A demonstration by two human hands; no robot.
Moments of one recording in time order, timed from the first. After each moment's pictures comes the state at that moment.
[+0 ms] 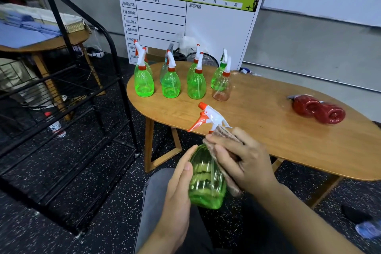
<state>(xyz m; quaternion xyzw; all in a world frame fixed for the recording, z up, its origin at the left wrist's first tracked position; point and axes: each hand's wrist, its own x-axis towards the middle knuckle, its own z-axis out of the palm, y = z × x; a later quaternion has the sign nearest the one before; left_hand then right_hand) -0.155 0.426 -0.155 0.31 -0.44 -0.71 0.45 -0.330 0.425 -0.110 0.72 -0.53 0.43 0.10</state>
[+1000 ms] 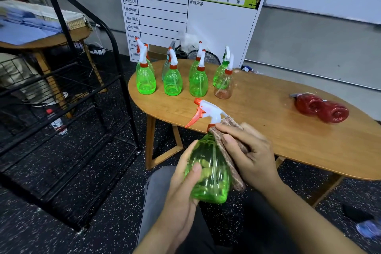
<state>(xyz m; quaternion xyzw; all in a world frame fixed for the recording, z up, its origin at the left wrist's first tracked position) -0.150 0.423 -0.156 0.23 -0.42 -0.76 0.44 -0.332 0.420 -0.111 0.68 -0.52 0.52 -0.02</state>
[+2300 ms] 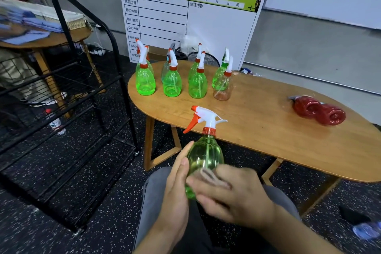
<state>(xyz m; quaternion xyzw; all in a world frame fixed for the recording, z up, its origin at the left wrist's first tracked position) -0.152 0.419 -0.160 0.30 -0.43 -0.71 0.46 -0.309 0.453 -0.138 0.84 -0.41 0.34 0.14</state>
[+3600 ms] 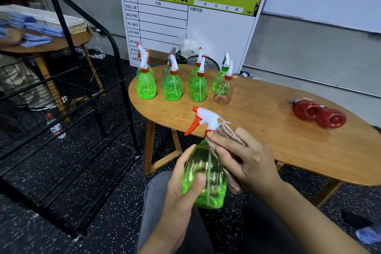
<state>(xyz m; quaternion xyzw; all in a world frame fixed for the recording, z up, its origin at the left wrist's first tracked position) -0.143 0.421 -0.154 0.26 -0.48 -0.70 0.46 -0.335 0.418 -0.104 0.75 -0.51 0.38 0.17</state>
